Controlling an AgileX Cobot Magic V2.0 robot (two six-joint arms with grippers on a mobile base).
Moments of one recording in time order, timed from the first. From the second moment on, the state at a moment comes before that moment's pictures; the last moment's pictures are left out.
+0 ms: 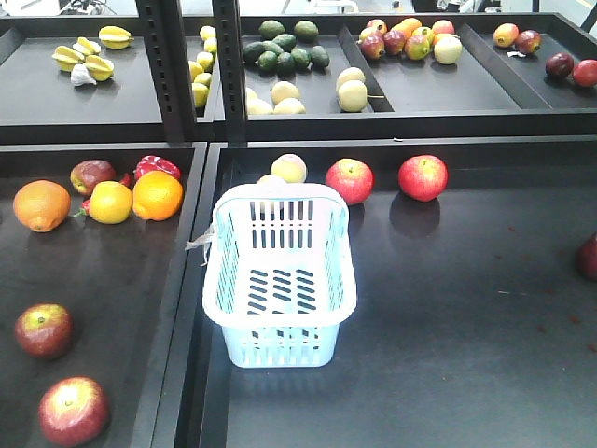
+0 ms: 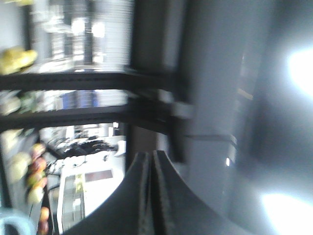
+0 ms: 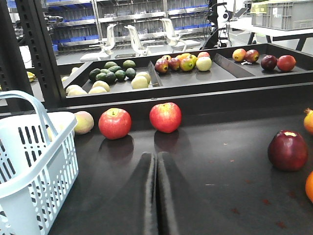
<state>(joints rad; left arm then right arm) 0.09 -0.01 -0.18 -0.79 -0.01 -0.78 0.02 -0.01 0.03 -0.09 0.12 0.19</state>
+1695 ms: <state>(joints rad) -0.11 1.82 -1.62 -1.16 0.97 1.27 0.02 -0.01 0.03 -0.09 0.12 0.19</state>
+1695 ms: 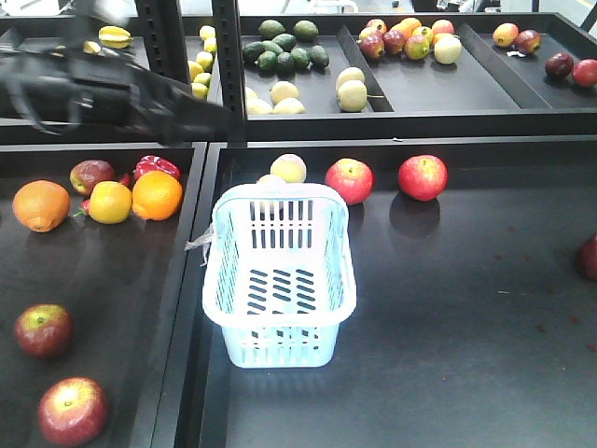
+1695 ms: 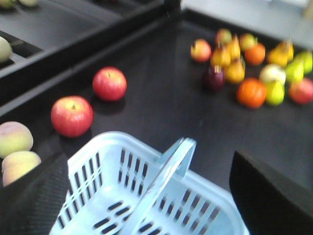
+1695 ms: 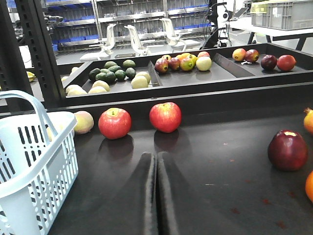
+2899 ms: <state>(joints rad) -0.22 2.15 -1.72 -0.92 1.04 1.27 0.02 -0.01 0.03 -0.09 0.12 0.19</state>
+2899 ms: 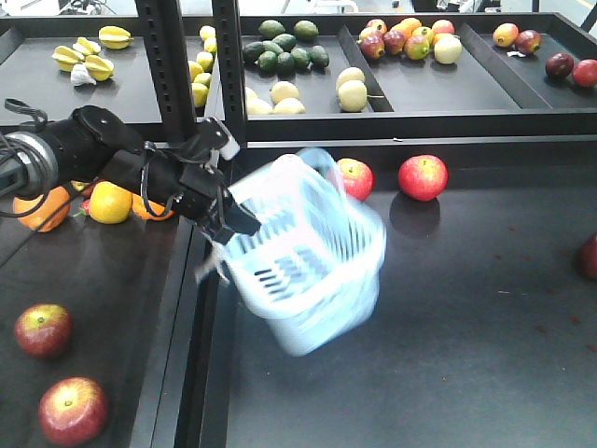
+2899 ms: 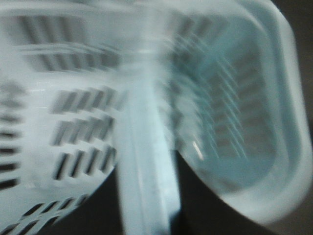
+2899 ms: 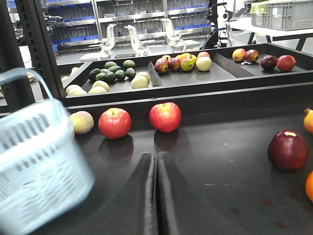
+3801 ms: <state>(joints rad) -0.30 1.50 -1.21 -0.86 1.13 0.68 0.02 -0.01 0.03 -0.09 0.12 0.19</state>
